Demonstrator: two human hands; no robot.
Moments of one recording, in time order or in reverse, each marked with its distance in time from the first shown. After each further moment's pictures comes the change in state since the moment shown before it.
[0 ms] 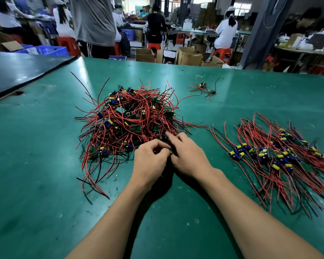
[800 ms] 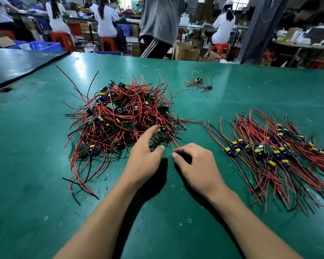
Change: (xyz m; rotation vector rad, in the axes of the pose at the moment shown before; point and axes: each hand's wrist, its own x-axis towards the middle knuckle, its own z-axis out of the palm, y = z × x) left_hand 0.005 -0.001 0.002 0.019 -0.163 0.070; right_hand -0.051 0.014 -0.003 0.403 0.321 0.013
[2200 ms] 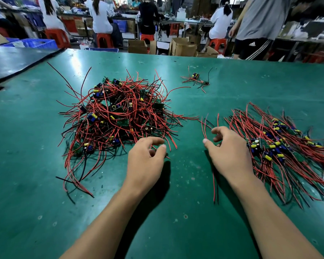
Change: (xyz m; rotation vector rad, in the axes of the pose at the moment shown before) left_hand -0.021 0.005 0.016 0.042 0.135 -0.019; right_hand 0.012 0.026 -0.056 -0.299 0.175 0.378
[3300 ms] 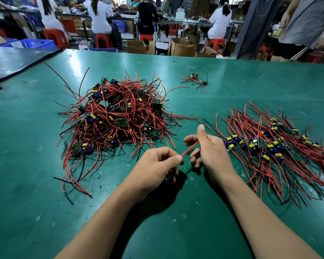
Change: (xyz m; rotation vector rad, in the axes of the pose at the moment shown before) left_hand -0.009 0.014 -0.002 -0.309 -0.480 -0.178; right_hand -0.008 -0.023 0.026 0.838 -0.259 0.195
